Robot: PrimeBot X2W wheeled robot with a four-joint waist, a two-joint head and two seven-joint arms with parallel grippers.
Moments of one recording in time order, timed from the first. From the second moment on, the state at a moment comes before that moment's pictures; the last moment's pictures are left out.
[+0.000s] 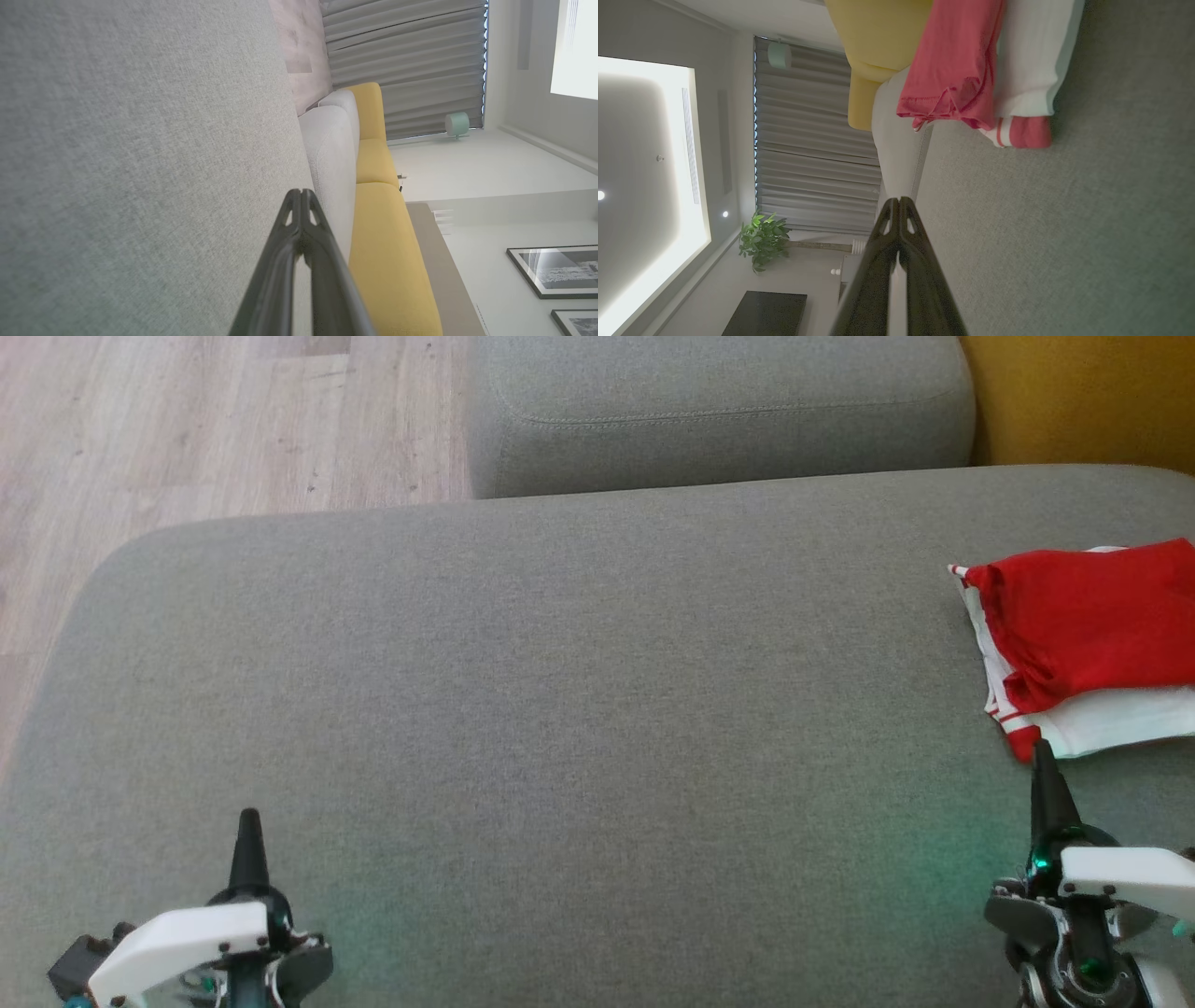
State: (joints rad) left arm -0.05 0.04 0.03 0.31 -1.43 -0.10 0.05; right arm -0.05 -0.04 -0.11 0.31 1.38 0.13 0.05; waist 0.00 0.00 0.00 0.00
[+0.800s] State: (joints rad) left arm -0.06 0.04 0.07 0.28 -1.60 -0.12 0.11; right arm -0.05 -0.04 -0.13 0.28 1.60 0.13 0.11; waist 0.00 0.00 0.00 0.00
